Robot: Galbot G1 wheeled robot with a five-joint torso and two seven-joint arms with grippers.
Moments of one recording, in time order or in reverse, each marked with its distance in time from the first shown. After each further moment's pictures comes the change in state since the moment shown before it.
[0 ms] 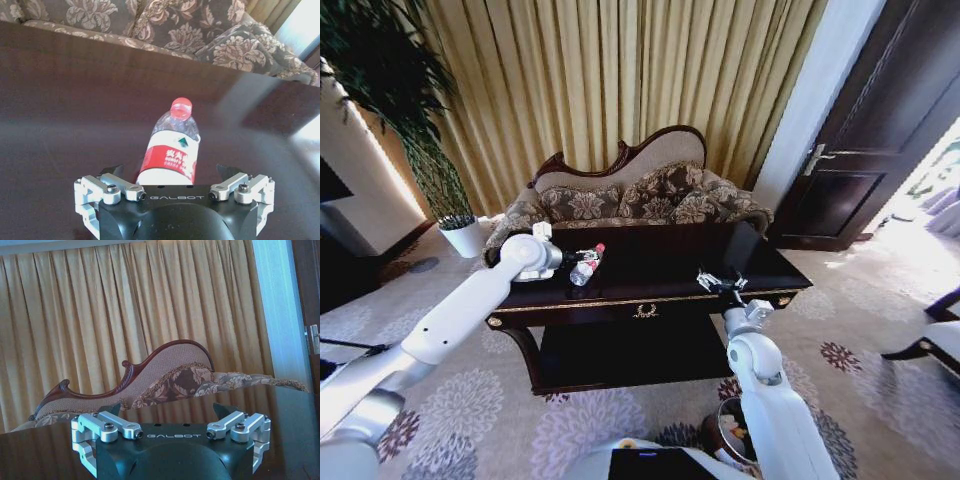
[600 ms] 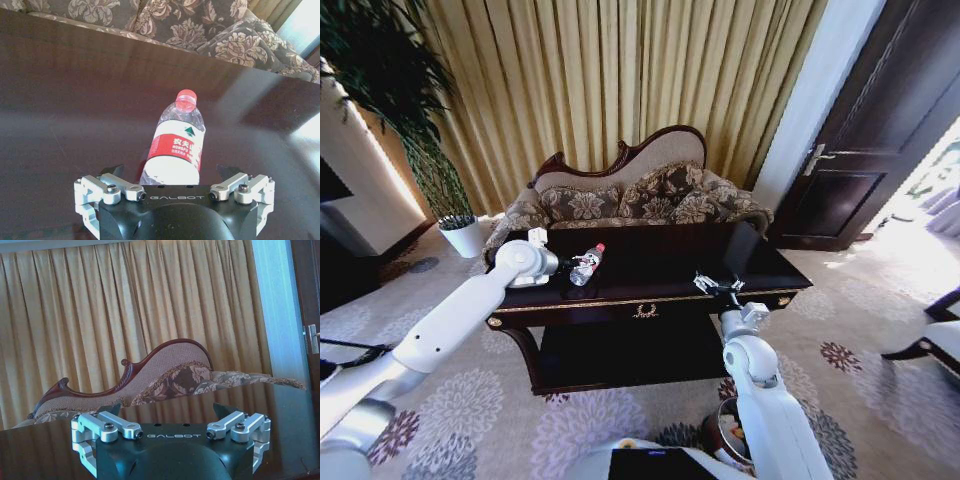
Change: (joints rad) left arm 0.027 0.024 -0.017 -0.020 -0.026 0.000 0.002; right arm -0.018 0.019 -0.004 0.007 -0.026 0.007 0.000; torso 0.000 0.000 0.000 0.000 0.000
